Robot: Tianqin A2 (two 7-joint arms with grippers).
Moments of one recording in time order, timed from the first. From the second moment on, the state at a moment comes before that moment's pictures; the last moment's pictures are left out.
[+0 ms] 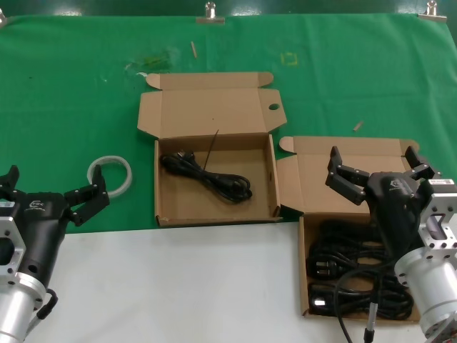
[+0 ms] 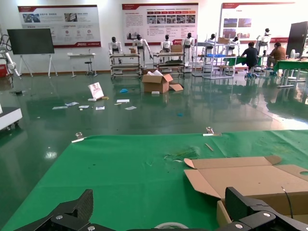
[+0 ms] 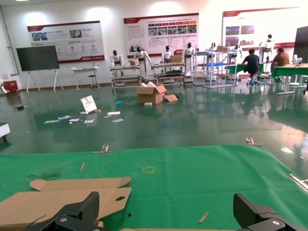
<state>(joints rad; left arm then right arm) 0.00 -0.30 1.60 -1.60 -1.80 0.00 0.00 0.02 0.15 -1.63 1.59 1.83 0.02 -0.04</state>
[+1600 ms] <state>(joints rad) 0.00 -0.30 1.60 -1.60 -1.80 0.00 0.00 0.02 0.15 -1.63 1.59 1.83 0.02 -0.04</state>
